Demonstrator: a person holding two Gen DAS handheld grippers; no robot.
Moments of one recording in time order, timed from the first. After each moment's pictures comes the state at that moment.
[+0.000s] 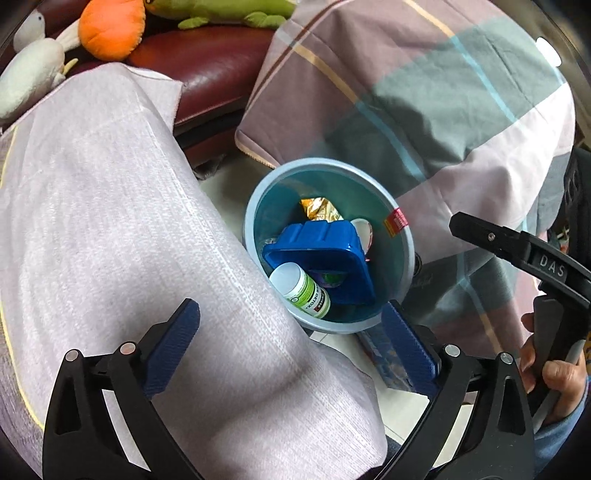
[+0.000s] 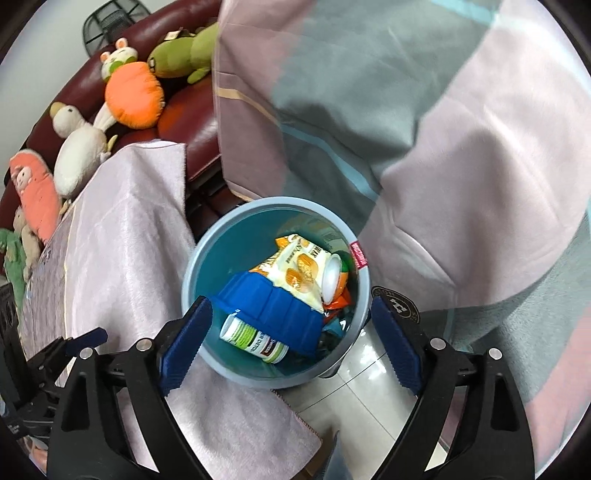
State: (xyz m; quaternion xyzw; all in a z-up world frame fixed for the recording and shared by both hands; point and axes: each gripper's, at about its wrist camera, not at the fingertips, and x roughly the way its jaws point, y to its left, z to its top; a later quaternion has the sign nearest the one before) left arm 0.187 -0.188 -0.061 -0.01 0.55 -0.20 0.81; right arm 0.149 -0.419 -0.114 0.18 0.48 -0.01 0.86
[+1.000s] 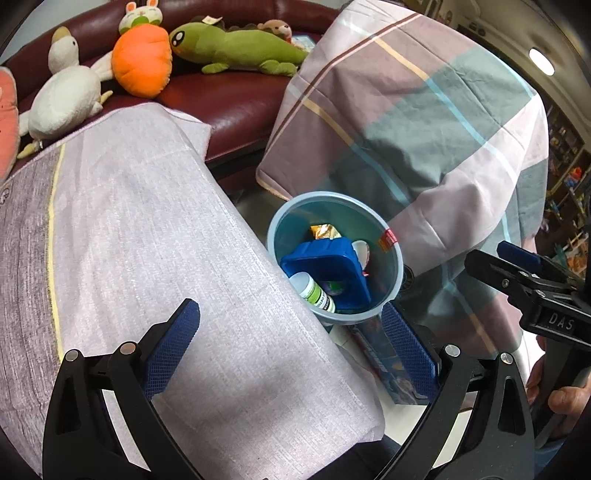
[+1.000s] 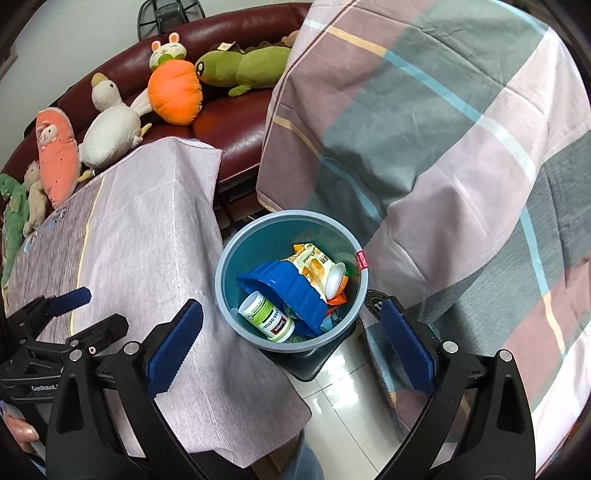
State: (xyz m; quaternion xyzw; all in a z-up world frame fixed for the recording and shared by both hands) left arm 0.130 -0.156 -0.006 -0.01 0.49 -0.18 0.85; right arm 0.075 -0.367 -0.049 0.08 0.43 0.00 0.90
